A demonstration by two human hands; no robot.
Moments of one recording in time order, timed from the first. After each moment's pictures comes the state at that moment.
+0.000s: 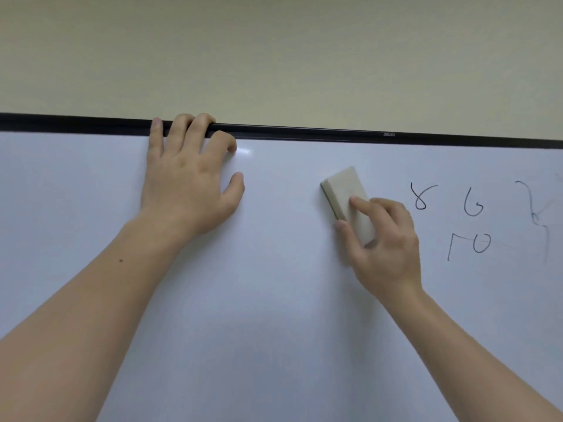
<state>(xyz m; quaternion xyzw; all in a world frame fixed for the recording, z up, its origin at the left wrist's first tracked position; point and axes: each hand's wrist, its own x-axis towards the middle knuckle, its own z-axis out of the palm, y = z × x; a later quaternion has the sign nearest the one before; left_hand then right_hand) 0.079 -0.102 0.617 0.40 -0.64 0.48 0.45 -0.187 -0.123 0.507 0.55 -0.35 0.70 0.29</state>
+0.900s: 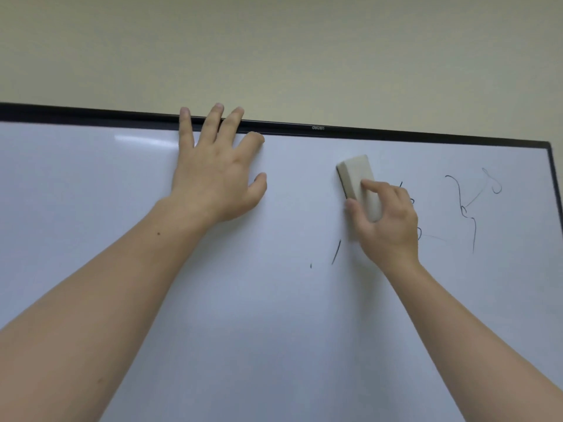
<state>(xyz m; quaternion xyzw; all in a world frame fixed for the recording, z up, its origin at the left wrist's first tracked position) -0.056 -0.124 0.623 0.41 -0.67 0.49 0.37 -0.314 -0.137 0.522 0.49 -0.43 0.71 0.26</state>
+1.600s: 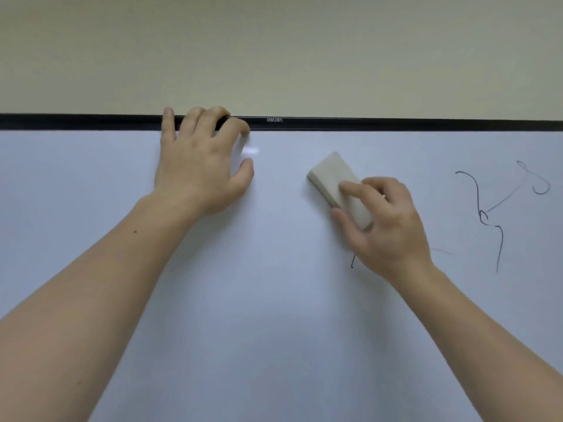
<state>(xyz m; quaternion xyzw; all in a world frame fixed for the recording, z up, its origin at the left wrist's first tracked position) -0.130 -0.131 0.625 0.42 -0.64 0.47 0.44 -0.389 -0.162 0.524 0.61 -0.30 0.64 0.36</state>
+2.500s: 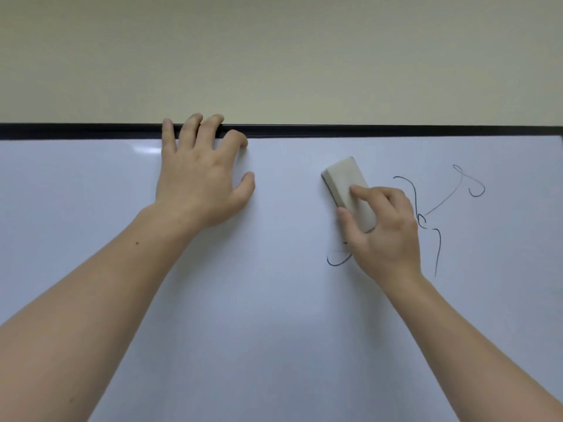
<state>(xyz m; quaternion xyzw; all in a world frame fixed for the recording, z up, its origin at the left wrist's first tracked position) -0.222 -0.150 0.620 0.44 -0.64 0.48 0.41 -0.476 -0.180 0.514 0.53 -0.37 0.71 0.28</state>
